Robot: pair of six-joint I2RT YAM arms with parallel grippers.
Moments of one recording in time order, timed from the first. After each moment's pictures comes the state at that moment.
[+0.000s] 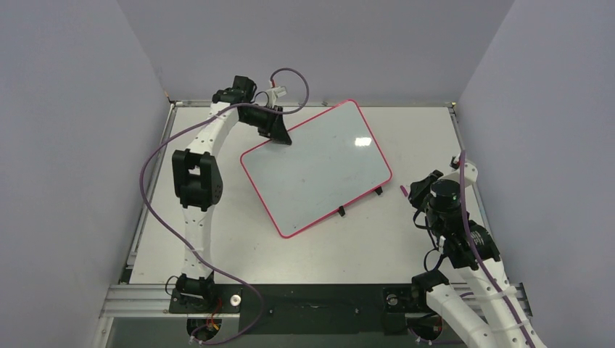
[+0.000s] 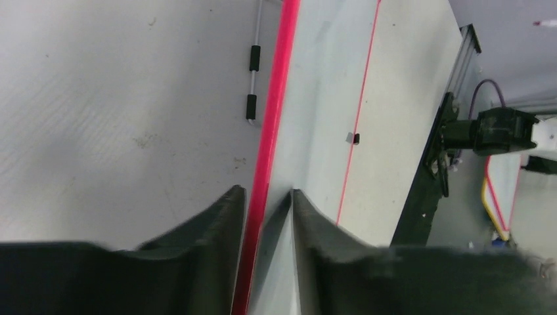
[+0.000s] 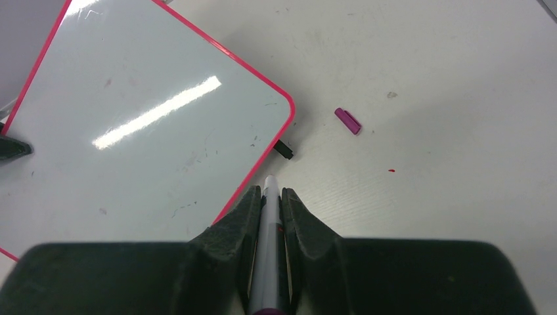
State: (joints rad) left arm -0.21 2.30 2.21 -1.01 0.95 0.19; right arm 0.34 0.63 0.81 -0.66 0.39 0.64
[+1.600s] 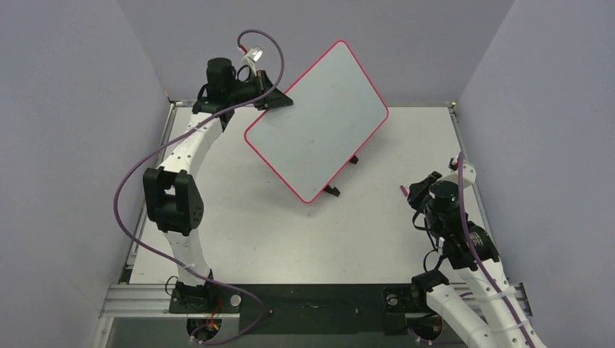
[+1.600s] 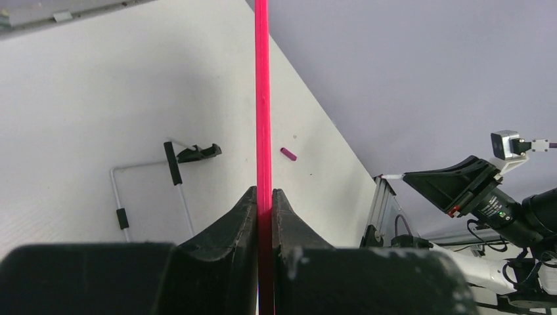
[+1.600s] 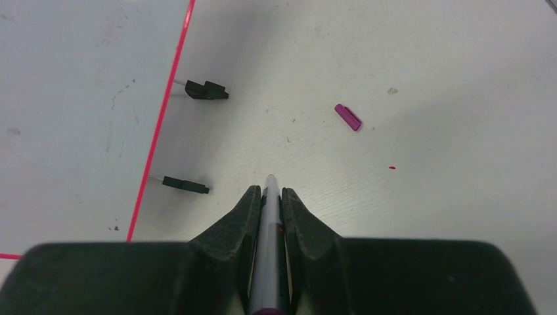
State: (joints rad) left arm -0.20 1.94 1.81 -0.16 0.92 -0.57; right arm 0.34 0.63 0.79 -0.66 0.39 0.64
